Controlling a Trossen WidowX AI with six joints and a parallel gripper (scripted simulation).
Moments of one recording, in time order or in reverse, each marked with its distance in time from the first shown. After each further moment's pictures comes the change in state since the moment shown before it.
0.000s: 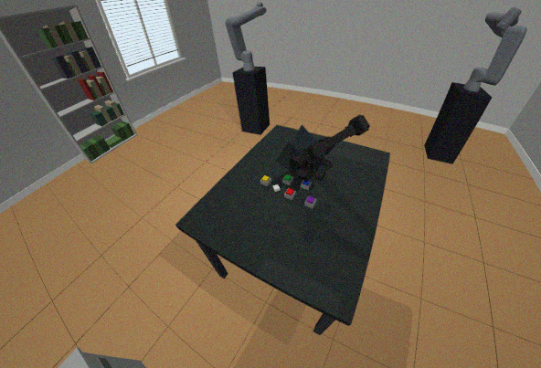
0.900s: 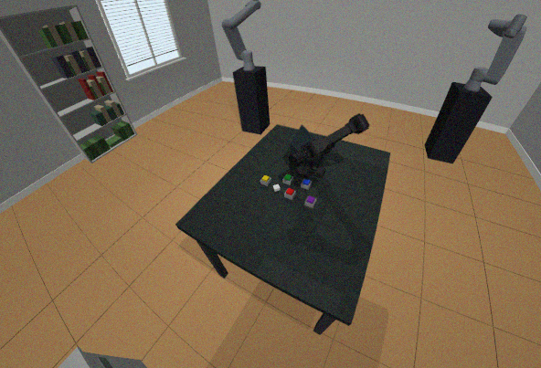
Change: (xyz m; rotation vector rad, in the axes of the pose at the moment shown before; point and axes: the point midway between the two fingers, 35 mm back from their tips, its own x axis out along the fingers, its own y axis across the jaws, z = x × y) arm -0.016 -0.001 -0.002 0.020 0.010 0.009
